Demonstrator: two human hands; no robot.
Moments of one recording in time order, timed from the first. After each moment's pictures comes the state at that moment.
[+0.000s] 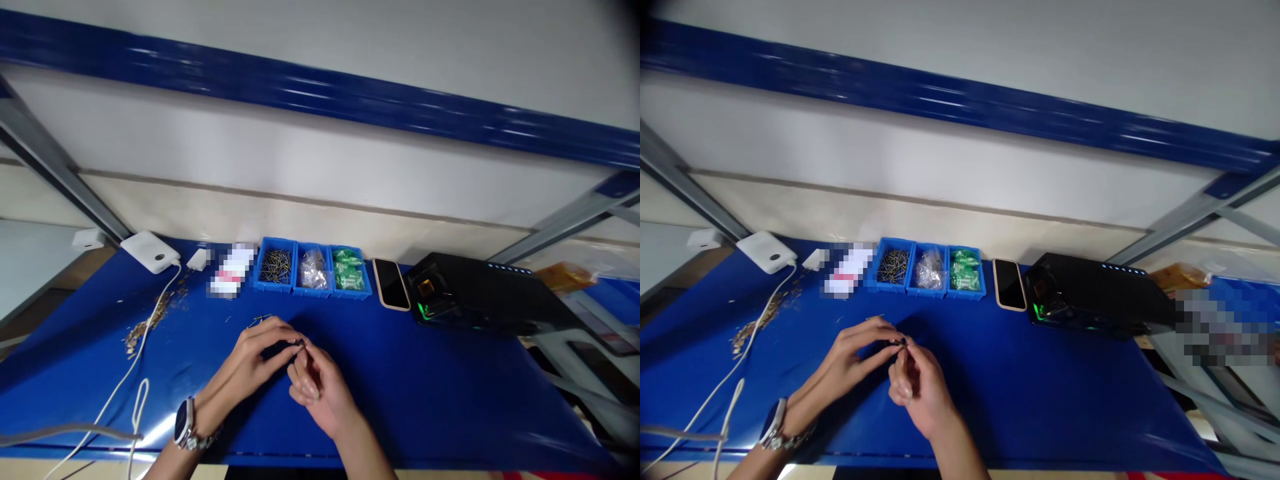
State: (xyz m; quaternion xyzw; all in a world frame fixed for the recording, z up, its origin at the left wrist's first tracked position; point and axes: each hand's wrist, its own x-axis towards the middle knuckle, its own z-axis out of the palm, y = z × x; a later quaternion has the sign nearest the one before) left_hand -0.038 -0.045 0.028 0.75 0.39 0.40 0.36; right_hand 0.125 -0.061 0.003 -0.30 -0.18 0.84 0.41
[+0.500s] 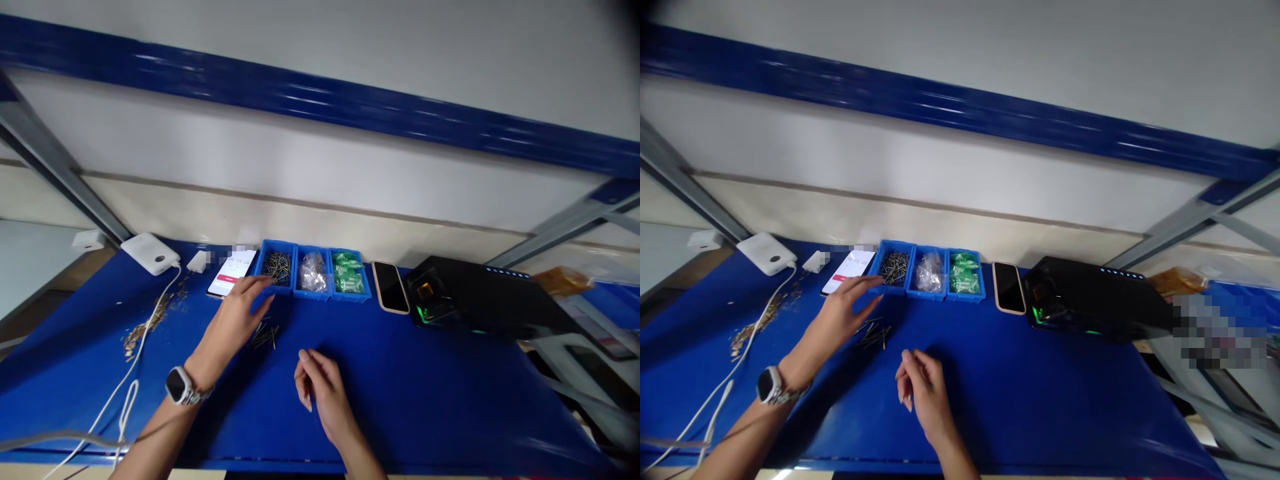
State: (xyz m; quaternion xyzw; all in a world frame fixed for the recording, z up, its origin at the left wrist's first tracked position) left_hand -0.067 0.009 0.029 0.75 0.55 0.34 0.10; right_hand 0.134 -0.071 -0.017 -0.45 -0.39 0.69 0.42
